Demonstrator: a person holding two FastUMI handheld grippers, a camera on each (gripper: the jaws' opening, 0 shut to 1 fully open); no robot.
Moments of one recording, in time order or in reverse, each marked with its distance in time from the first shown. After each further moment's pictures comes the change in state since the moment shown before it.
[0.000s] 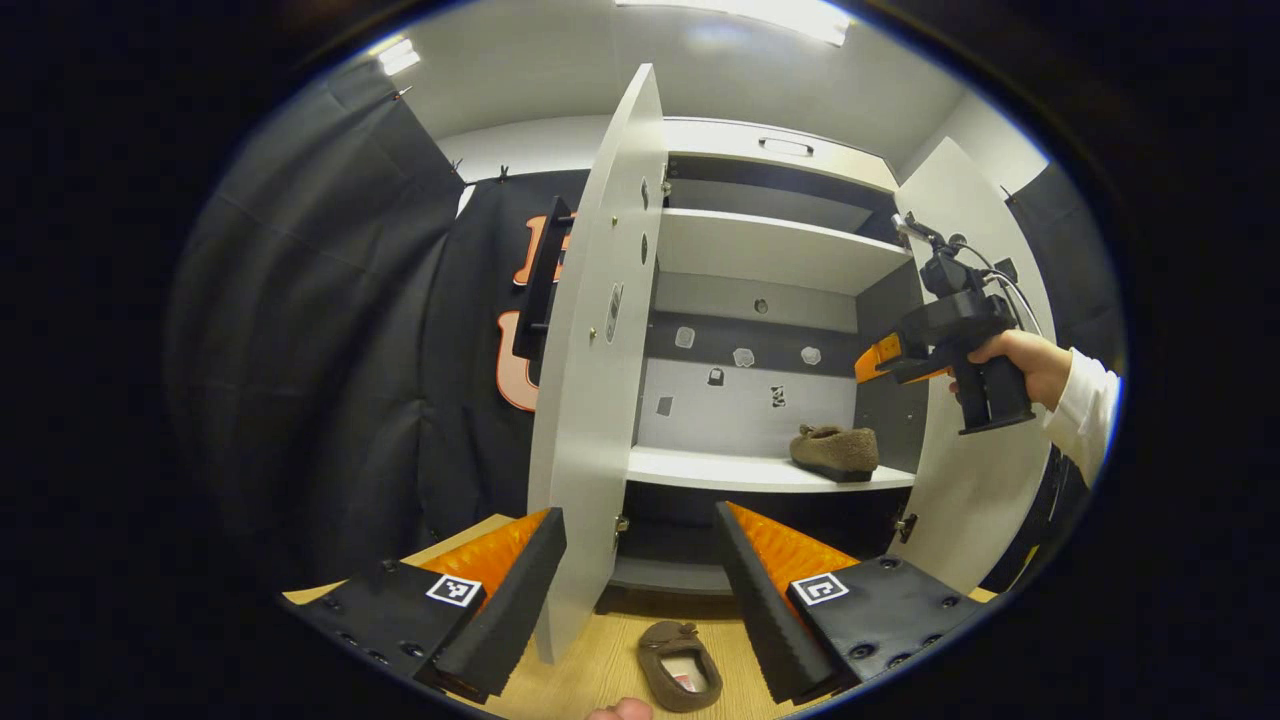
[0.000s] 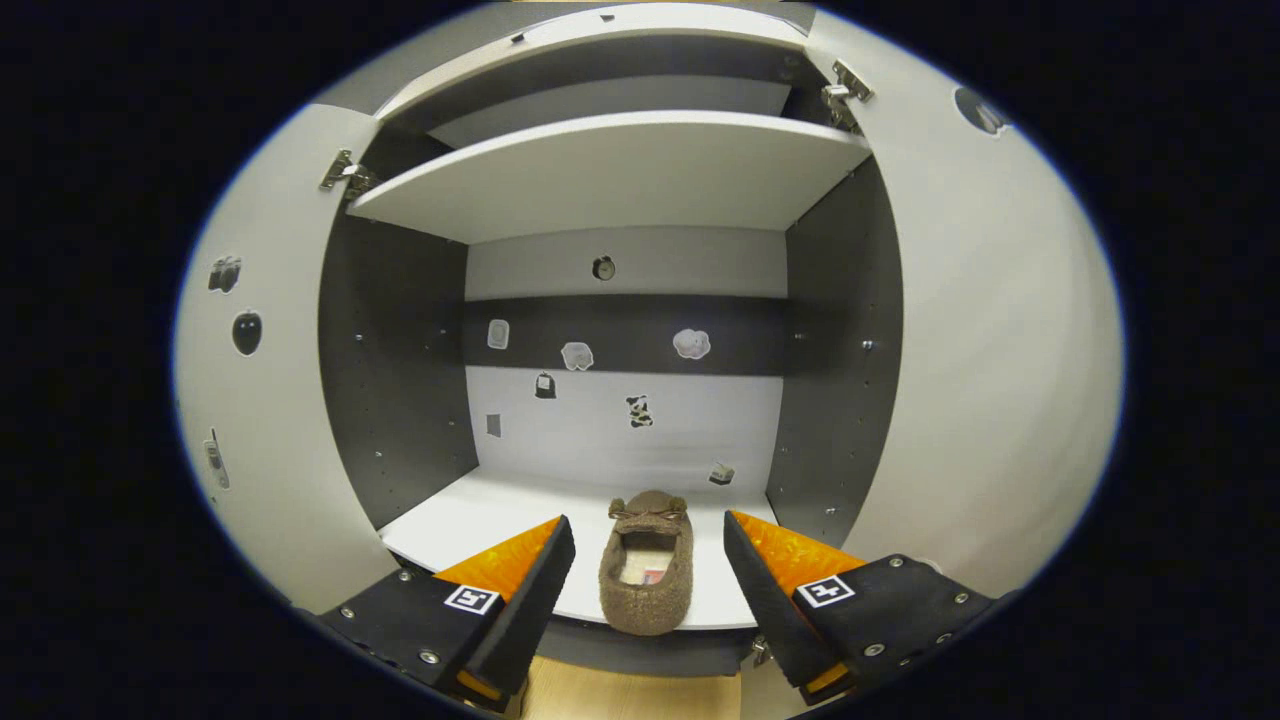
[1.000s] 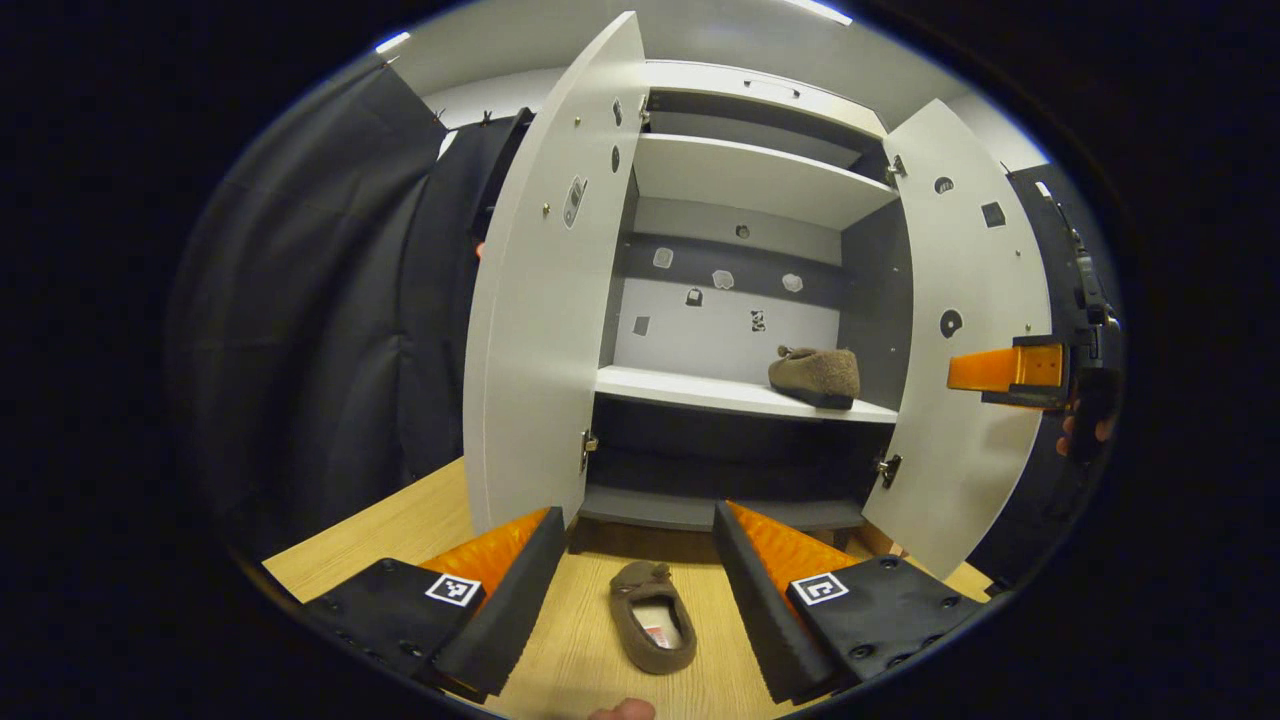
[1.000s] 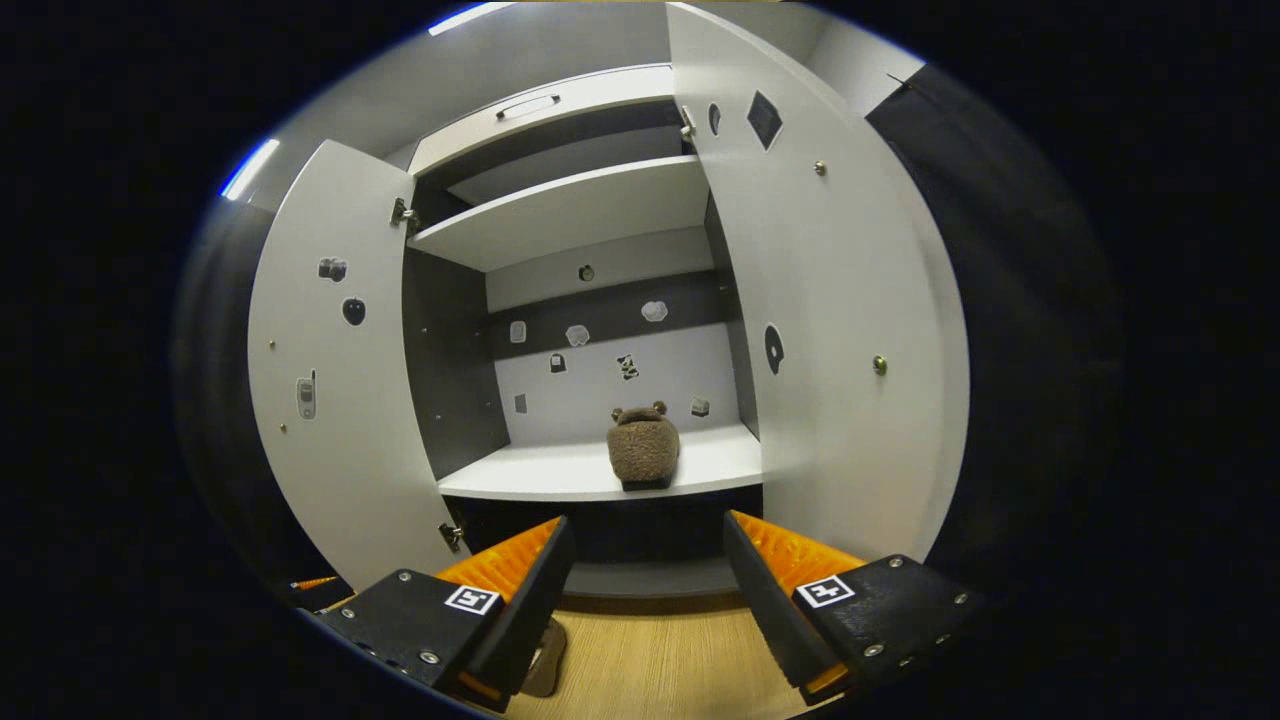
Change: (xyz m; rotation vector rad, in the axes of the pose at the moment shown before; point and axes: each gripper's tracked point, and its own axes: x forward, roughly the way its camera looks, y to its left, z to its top) left arm -0.011 -0.025 -0.083 0.001 0.233 -0.028; right arm -0.155 -0.018 -0.123 0.176 -0.107 -0.032
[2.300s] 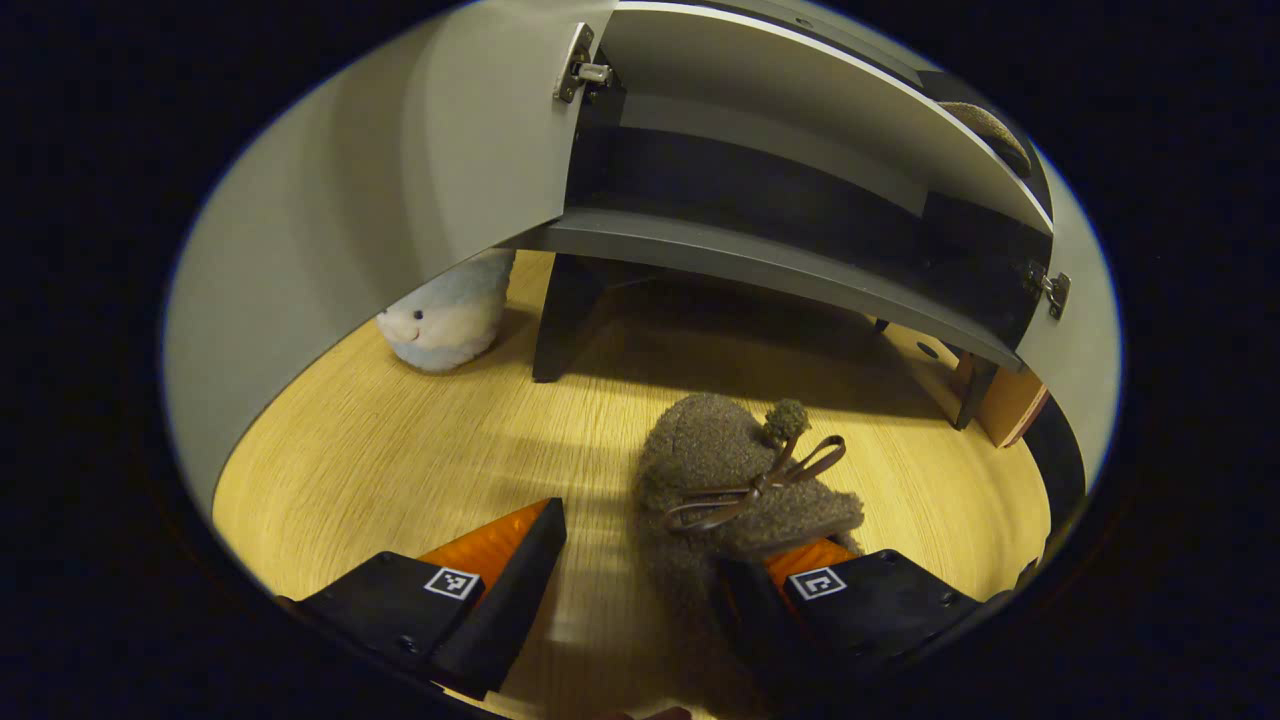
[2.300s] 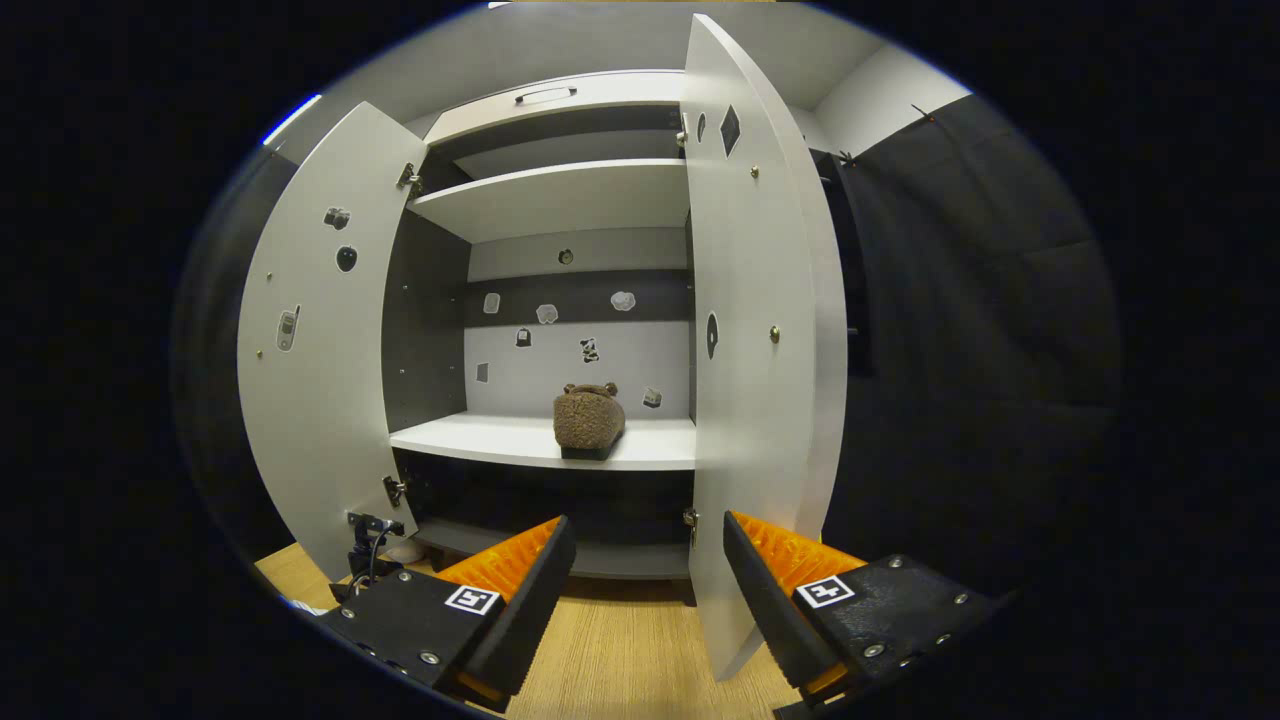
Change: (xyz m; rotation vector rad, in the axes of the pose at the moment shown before) left arm 0.178 0.044 -0.246 -0.029 0.546 -0.017; right arm -0.026 -0.047 -0.030 -0.153 0.009 -0.078
